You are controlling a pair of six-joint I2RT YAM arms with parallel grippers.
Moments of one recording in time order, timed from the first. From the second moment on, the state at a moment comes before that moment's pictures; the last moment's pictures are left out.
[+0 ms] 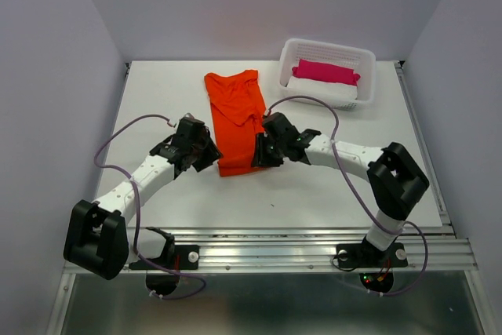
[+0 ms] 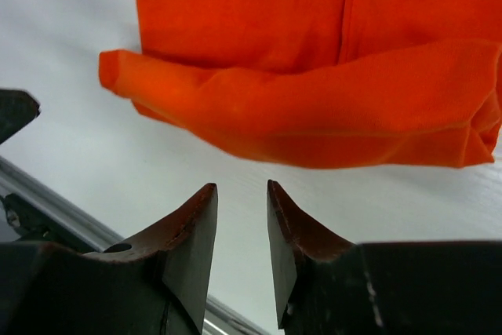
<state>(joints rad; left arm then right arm) -0.41 1.23 0.78 -0.44 -0.02 -0.91 0.78 1.72 1.15 -0.31 -0.11 0.71</state>
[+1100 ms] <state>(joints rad) -0.41 1.51 0.78 -0.19 0.10 -0.90 0.68 1.94 1.30 -0.28 -0.04 0.78</state>
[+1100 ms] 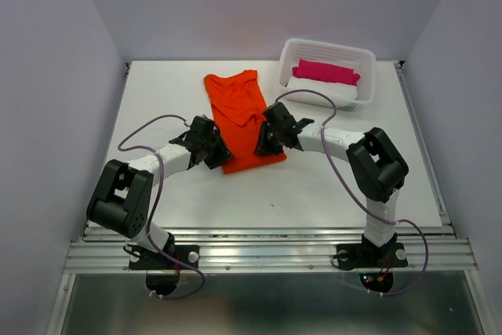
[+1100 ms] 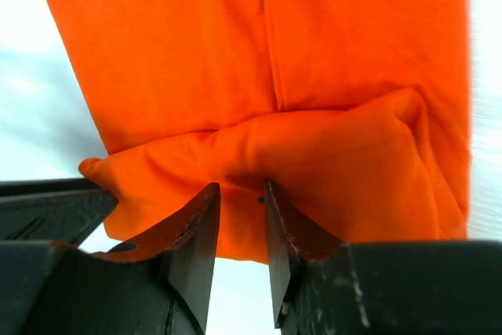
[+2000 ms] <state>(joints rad) -0.41 1.64 0.85 -0.15 0.13 -0.85 0.61 1.89 1.28 -0.34 0.12 0.61</state>
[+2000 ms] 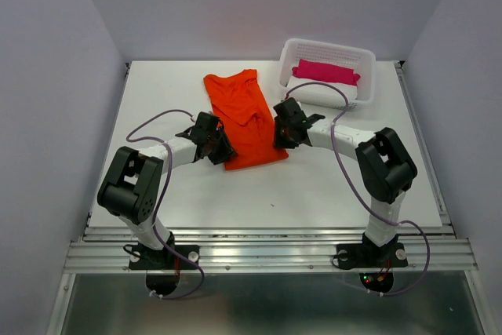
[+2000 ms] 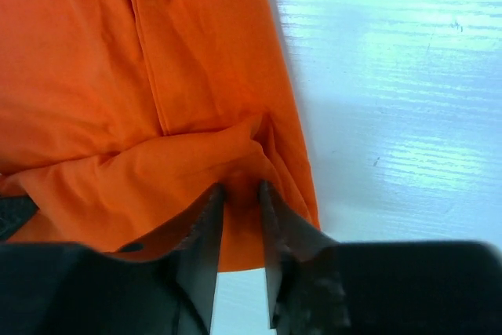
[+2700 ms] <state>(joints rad) -0.41 1.64 0.89 -0.16 0.13 -0.81 0.61 1.80 1.21 -0.35 0.22 0.66</state>
